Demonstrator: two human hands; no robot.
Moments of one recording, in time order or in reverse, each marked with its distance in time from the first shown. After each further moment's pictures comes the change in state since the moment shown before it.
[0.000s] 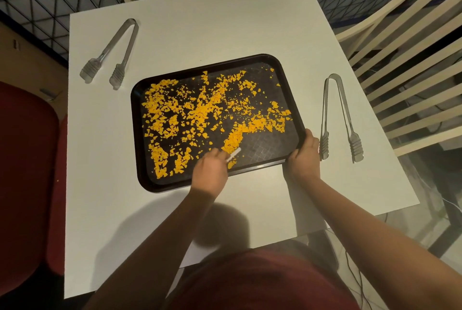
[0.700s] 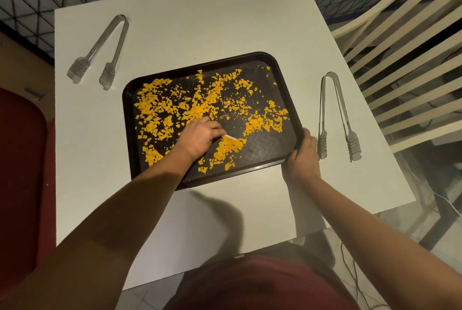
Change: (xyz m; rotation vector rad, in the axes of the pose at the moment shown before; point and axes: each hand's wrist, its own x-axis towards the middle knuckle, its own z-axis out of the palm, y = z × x) left_hand 0.091 -0.036 -0.026 0.330 -0.126 0.456; right_hand 0.002 0.003 -0.001 -0.027 -0.030 -0.016
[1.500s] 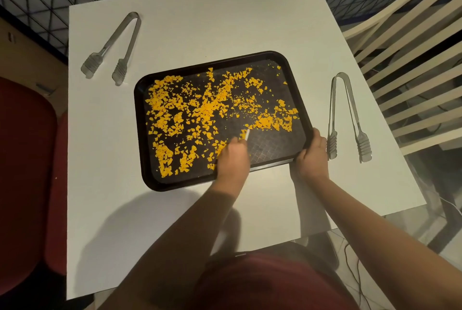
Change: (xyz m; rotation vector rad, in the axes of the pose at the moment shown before) left_hand -0.015 0.098 0.017 -0.337 0.079 -0.531; right_hand -0.003 -0.003 0.002 -0.031 0.030 0.005
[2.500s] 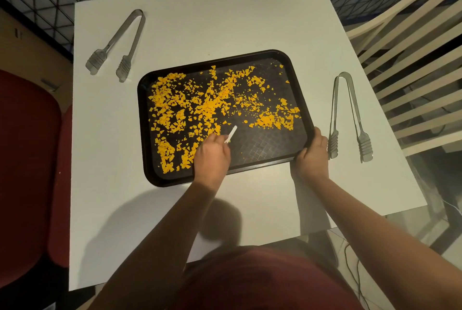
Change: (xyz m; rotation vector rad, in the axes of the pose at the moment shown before) left_hand -0.016 -0.042 -0.024 -0.112 0.188 -0.015; right_hand -0.001 -0.002 0.000 0.011 0.002 0.001
